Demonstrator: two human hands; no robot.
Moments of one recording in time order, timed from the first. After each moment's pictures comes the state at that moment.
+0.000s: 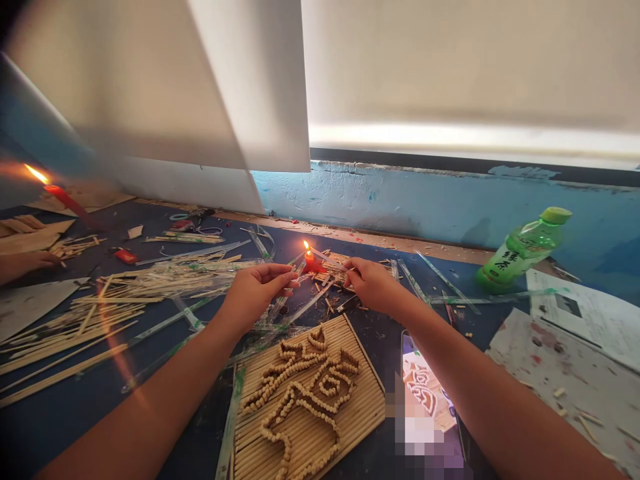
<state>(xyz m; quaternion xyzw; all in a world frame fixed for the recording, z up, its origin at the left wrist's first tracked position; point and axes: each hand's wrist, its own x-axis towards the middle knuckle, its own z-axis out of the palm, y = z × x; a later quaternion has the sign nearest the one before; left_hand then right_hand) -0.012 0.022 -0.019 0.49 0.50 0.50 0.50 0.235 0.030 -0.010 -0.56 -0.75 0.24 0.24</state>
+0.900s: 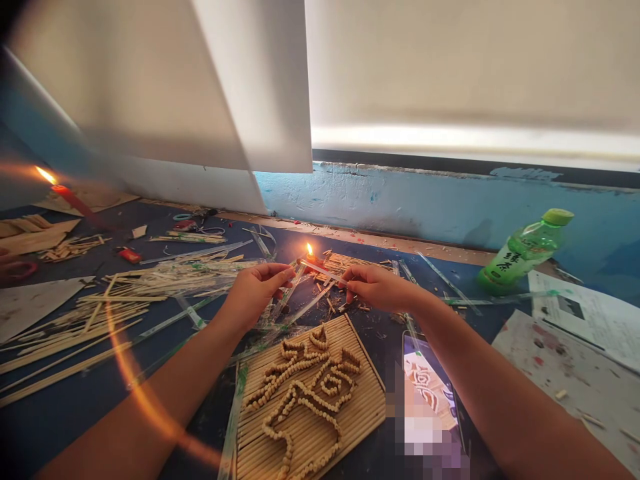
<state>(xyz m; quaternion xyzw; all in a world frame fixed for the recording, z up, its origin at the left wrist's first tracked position) -0.017 0.026 -0.024 0.50 0.52 0.51 0.47 0.245 0.023 0.007 -0.44 -0.71 0.51 0.18</state>
